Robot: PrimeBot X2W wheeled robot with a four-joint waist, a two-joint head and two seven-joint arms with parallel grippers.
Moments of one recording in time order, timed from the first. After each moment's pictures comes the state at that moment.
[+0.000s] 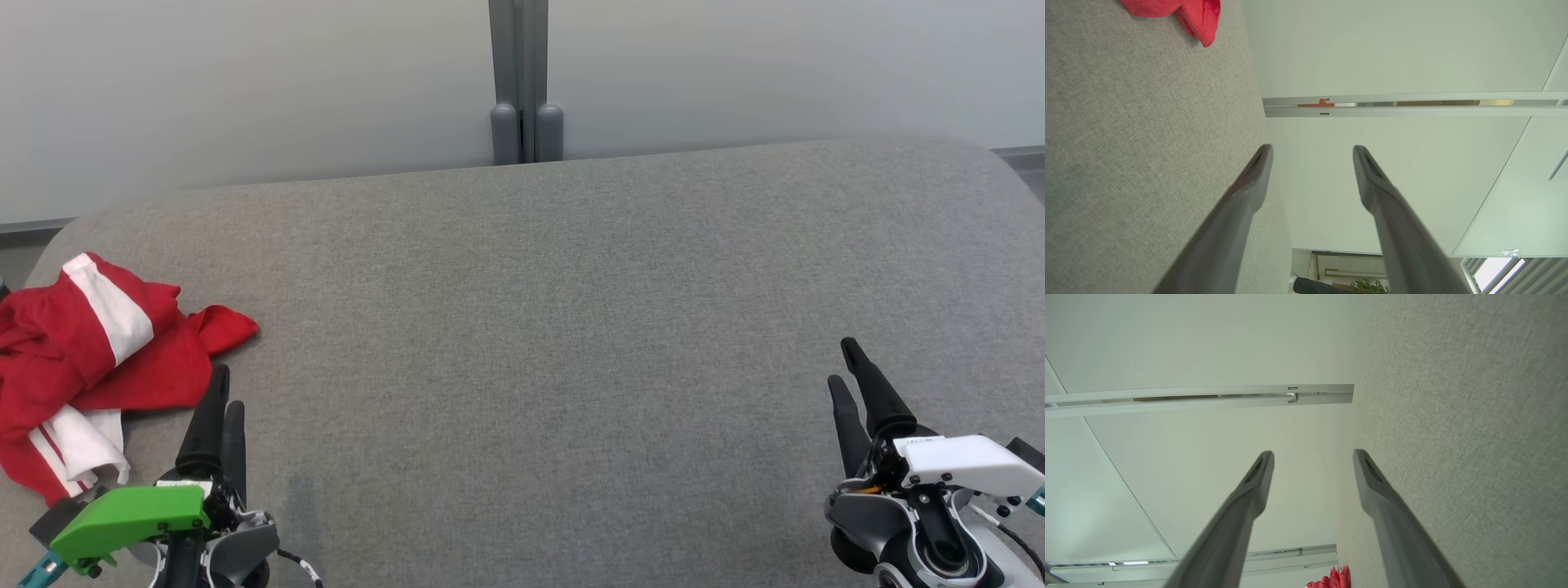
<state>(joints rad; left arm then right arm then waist) -0.07 0.04 0.09 0.17 -1.61 -0.03 0.09 -0.10 -0.36 0.33 0.17 1.97 0.13 -0.26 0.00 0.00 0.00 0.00</state>
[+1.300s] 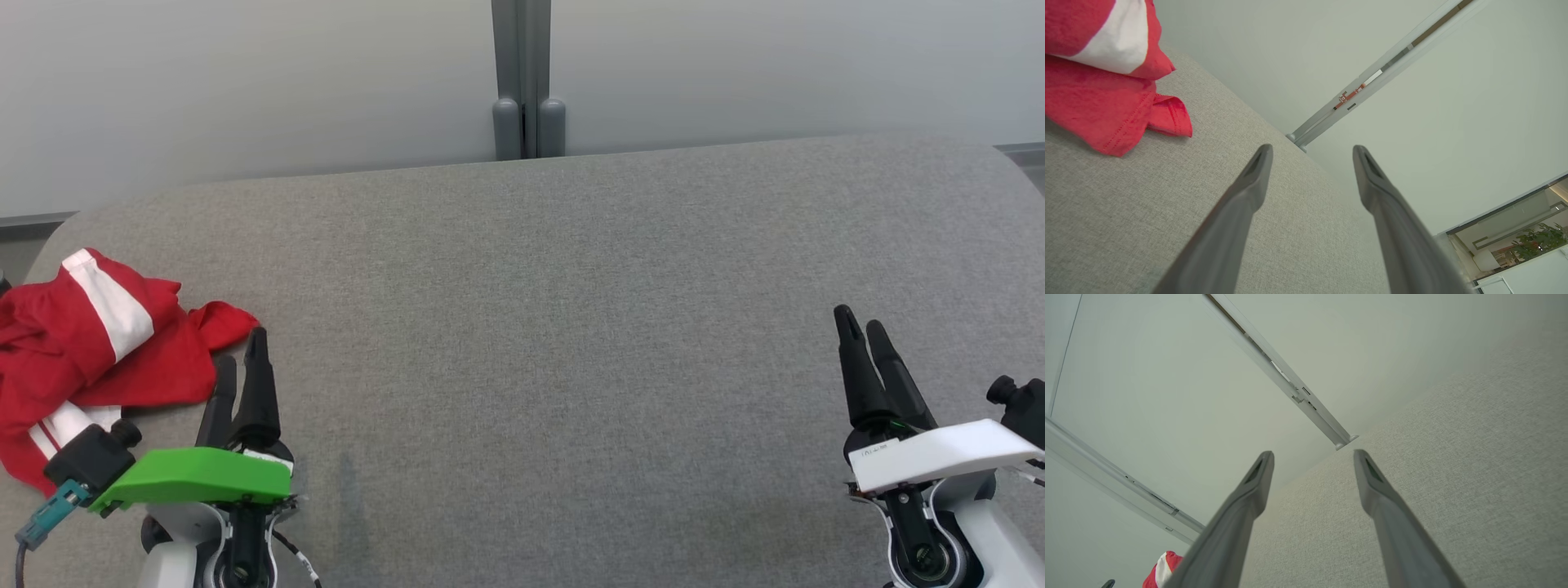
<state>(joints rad) -0.13 0.07 -0.02 0.20 -0.97 -0.07 -0.07 -0.09 -0.28 0.18 0.14 1.03 0.13 -0.24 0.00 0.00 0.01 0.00</state>
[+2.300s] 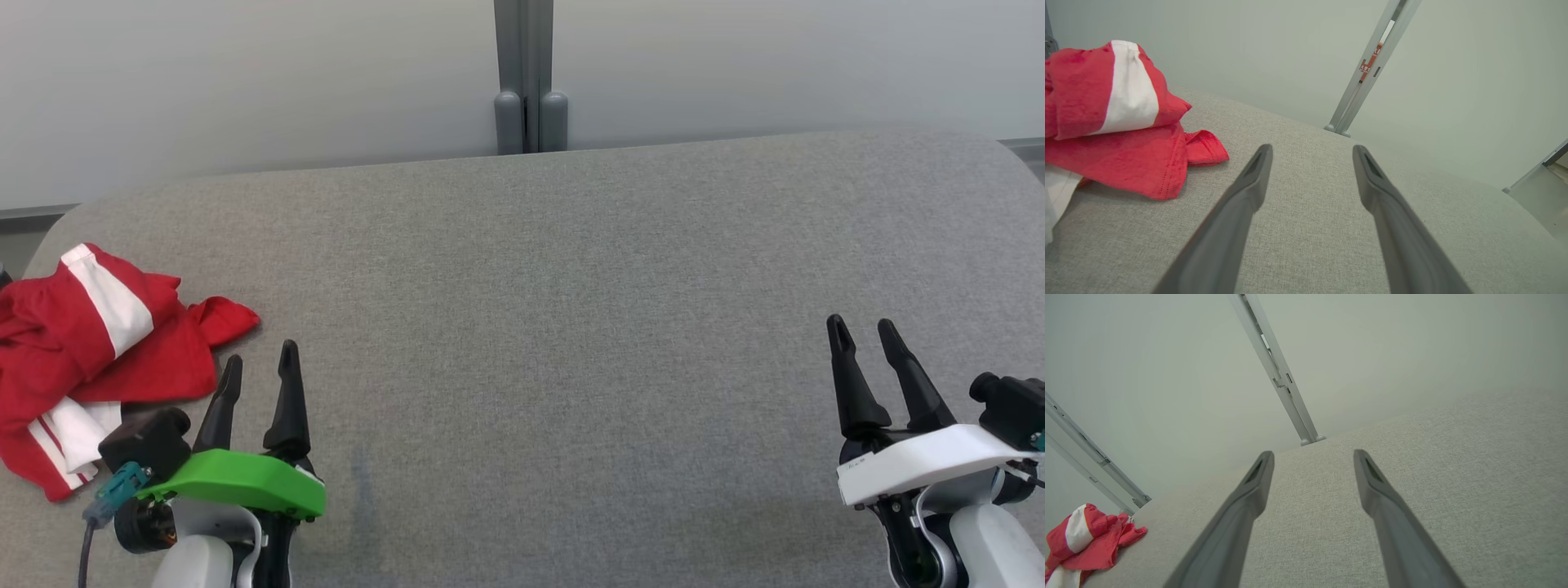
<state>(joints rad) -0.17 0.10 -0.07 0.32 -0.56 -0.09 -0.16 -0.07 -0.22 0.07 0.14 0.61 0.13 -0.18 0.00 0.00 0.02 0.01</state>
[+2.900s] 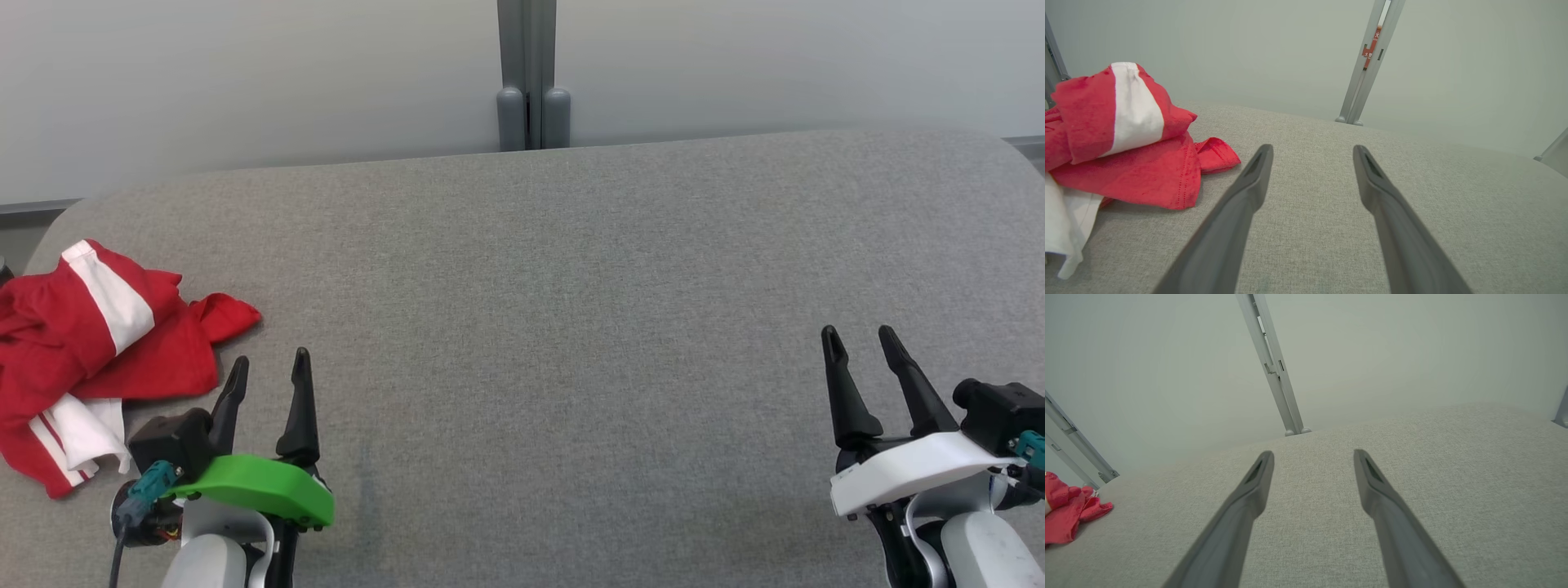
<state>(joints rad) -0.18 0.10 -0.08 0.37 -0.39 -0.10 -0.20 -0.06 -0.18 0.03 0.14 0.43 0.13 -0.16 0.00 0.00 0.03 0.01</state>
